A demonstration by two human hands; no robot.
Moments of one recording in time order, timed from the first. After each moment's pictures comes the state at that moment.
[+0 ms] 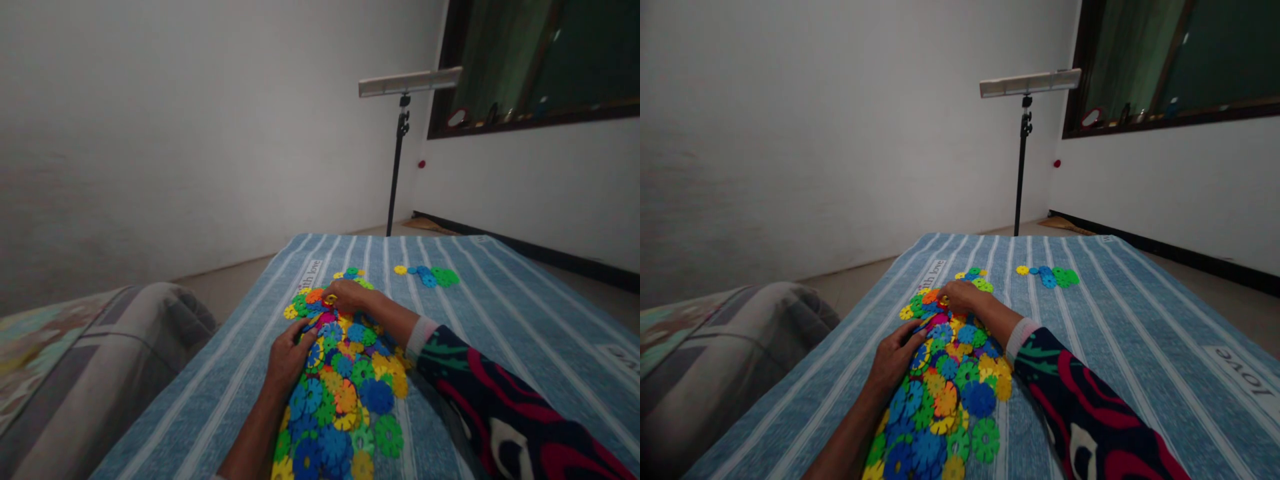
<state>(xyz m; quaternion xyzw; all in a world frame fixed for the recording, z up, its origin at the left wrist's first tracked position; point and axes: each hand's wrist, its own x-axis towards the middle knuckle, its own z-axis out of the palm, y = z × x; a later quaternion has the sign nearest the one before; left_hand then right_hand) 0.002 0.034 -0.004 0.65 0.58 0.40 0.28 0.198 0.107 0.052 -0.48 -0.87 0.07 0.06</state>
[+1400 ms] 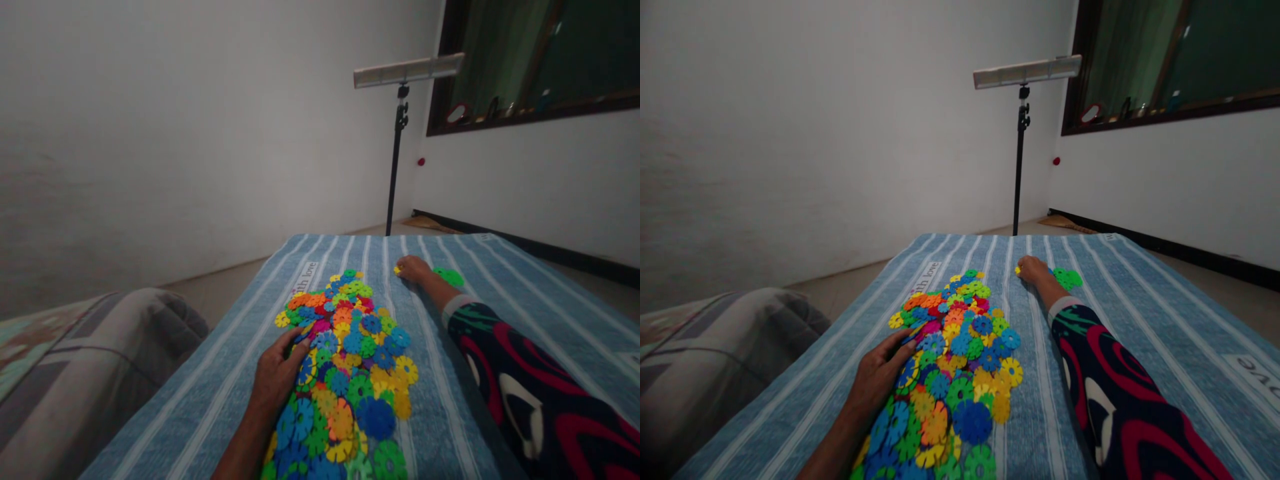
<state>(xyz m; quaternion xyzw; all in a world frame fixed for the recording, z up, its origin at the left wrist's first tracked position) 0.002 0.030 0.003 0.64 0.60 0.39 0.27 0.386 0.160 0.007 -0.76 -0.63 0.02 0.12</state>
